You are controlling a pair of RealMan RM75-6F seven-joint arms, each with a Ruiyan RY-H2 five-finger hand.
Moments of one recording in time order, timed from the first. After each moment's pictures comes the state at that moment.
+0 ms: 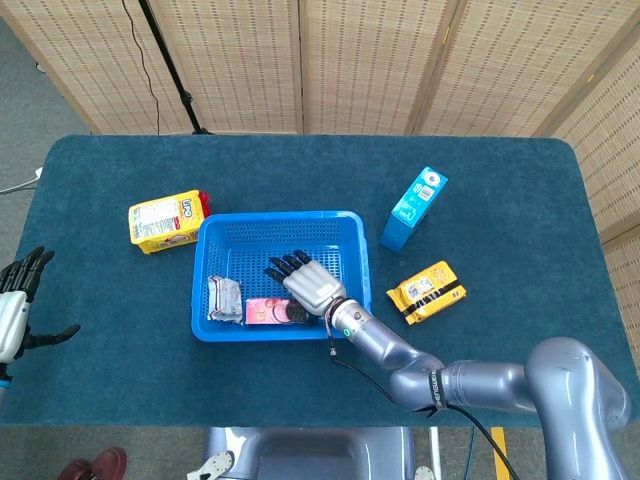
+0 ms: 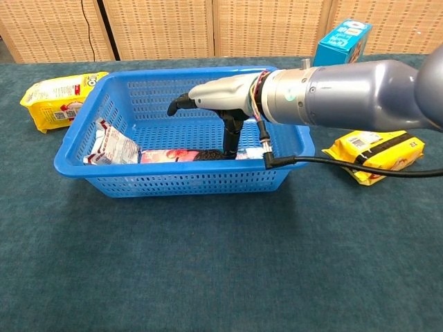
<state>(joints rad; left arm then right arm) -0.18 -1.06 -0.10 -1.68 1.35 1.33 -0.16 1.19 -1.63 0.17 -1.45 -0.82 0.71 -0.45</state>
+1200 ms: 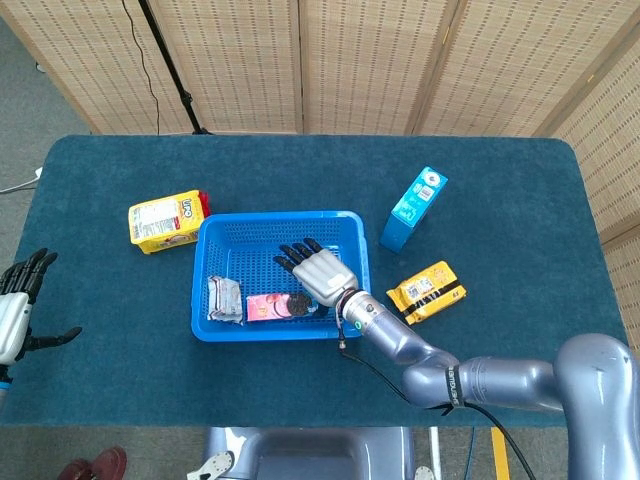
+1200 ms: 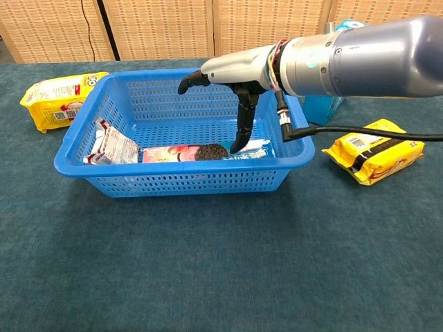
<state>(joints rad) -0.17 -1.05 -0.10 -1.68 1.37 1.33 -0.17 1.19 -1.50 0.18 -1.58 -0.74 0.73 -0.50</state>
